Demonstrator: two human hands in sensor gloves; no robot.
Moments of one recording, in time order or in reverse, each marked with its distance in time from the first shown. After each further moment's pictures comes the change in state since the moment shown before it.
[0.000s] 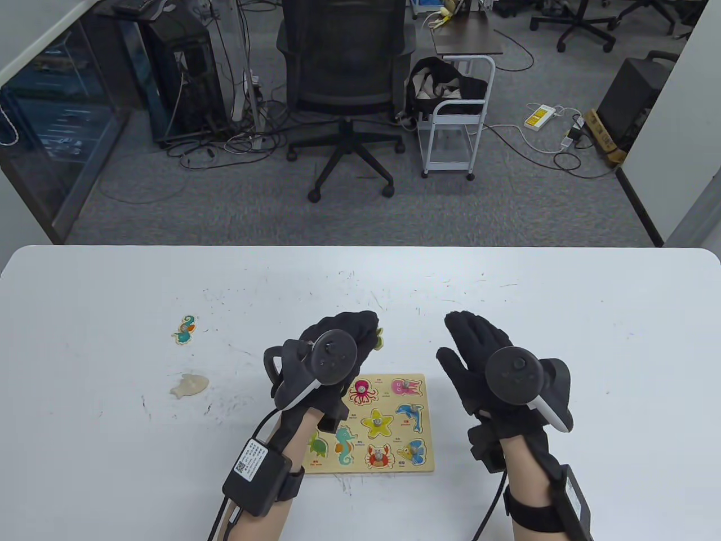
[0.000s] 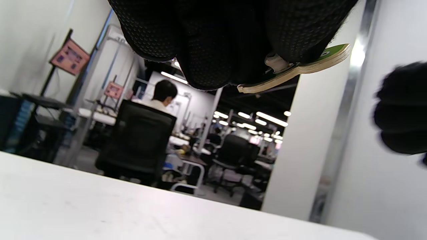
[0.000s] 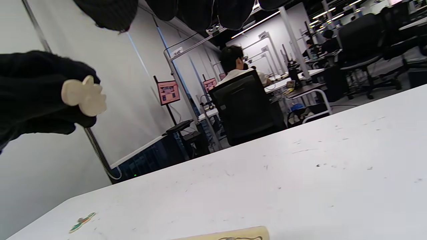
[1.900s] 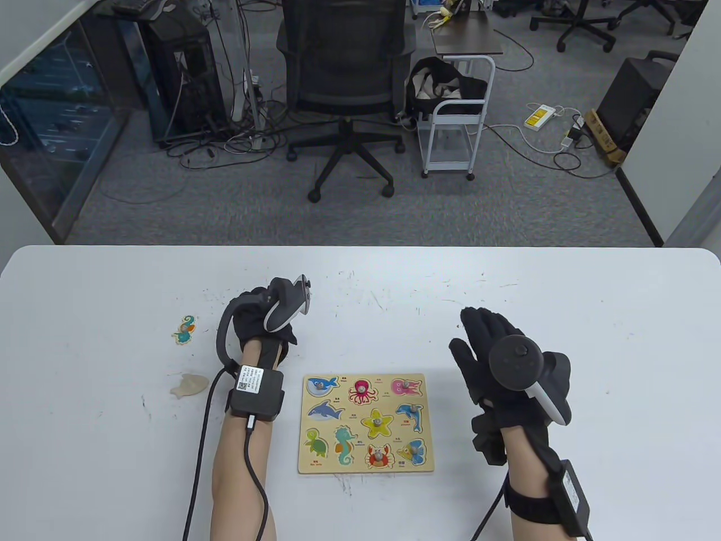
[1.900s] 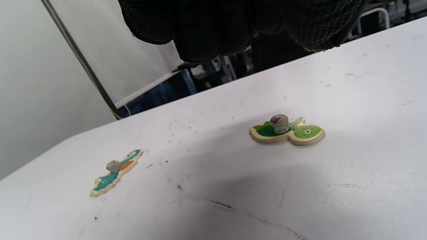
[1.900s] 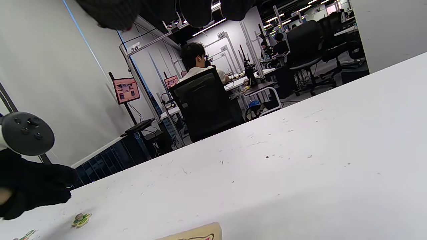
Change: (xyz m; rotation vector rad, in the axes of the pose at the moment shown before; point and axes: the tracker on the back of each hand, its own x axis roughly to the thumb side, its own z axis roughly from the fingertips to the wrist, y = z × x) left_hand -0.150 -0.072 -0.092 -0.464 0.552 -0.812; right_hand -0.025 0.001 -0.008 -0.011 0.234 0.034
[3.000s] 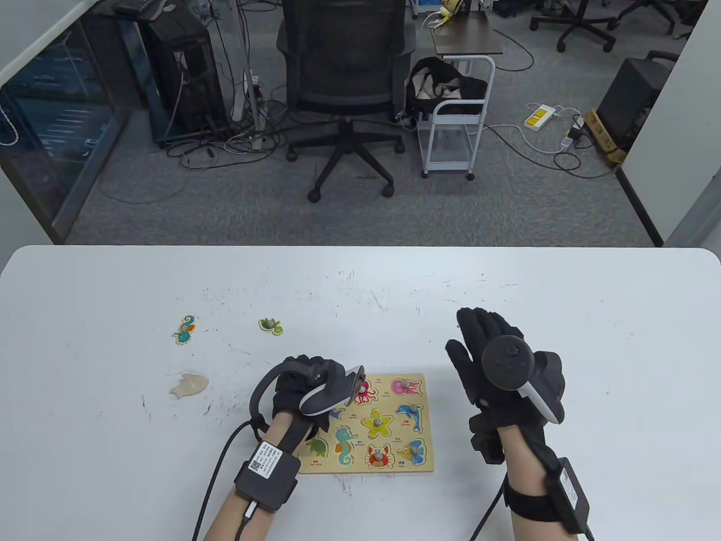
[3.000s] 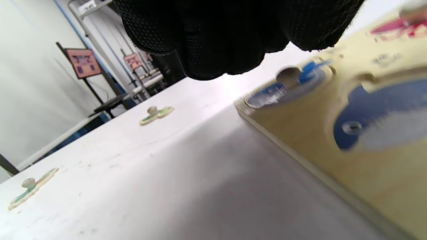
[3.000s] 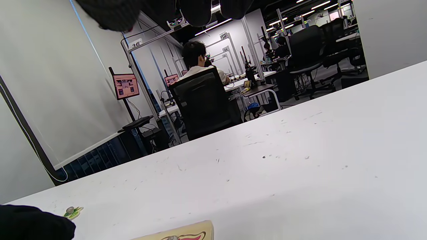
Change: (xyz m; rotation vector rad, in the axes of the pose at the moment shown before) left_hand 0.044 -0.013 0.140 0.199 -0.406 -0.142; right_hand 0.006 0.007 -0.003 -0.006 -0.010 0.053
